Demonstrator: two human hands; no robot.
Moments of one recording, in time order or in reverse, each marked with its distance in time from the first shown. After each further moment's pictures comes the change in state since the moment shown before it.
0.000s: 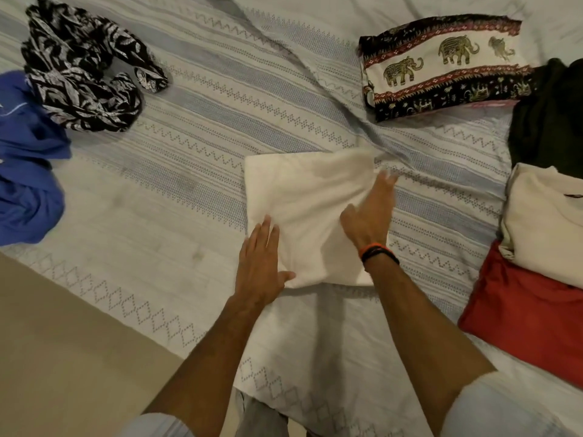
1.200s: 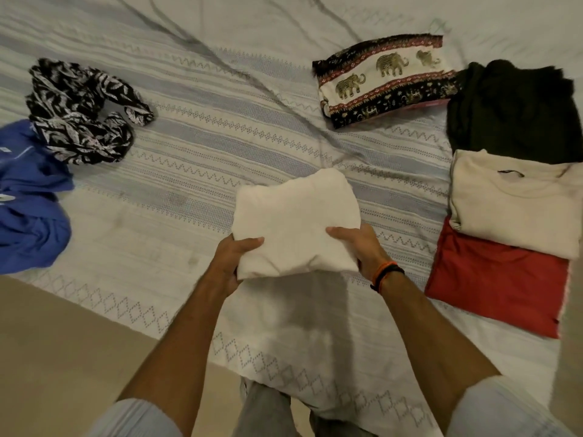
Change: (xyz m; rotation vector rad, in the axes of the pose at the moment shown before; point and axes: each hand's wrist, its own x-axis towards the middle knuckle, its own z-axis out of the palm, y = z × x) left_hand -0.023 0.023 -0.075 -1.585 -0.155 -0.512; right_hand -0.062 0.034 -0.068 0.794 -0.375 0.497
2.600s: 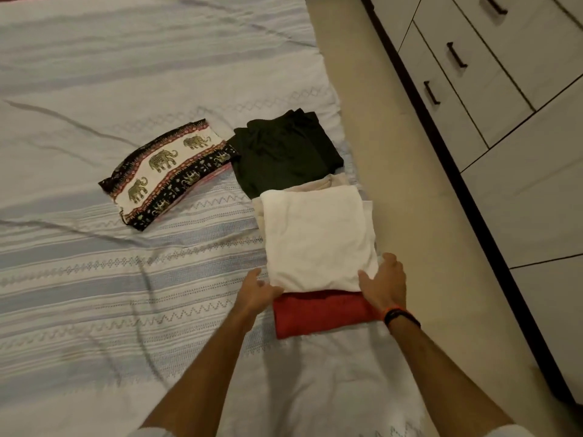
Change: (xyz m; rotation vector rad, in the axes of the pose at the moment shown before) left_hand 0.000 -0.138 0.378 0.966 -0.179 -0.004; right_hand -0.085 -0.002 -0.383 -0.526 0.862 -0.024
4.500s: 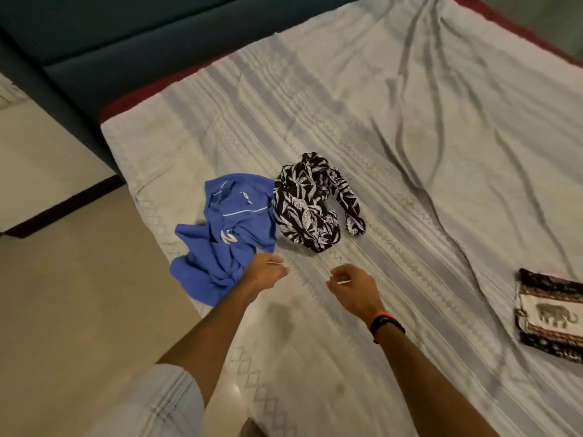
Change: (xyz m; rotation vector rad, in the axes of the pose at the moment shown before) left_hand -0.098 -0.357 -0.722 -0.683 0.574 -0.111; right_hand -0.531 -0.483 0.505 -0.481 -0.878 -0.869
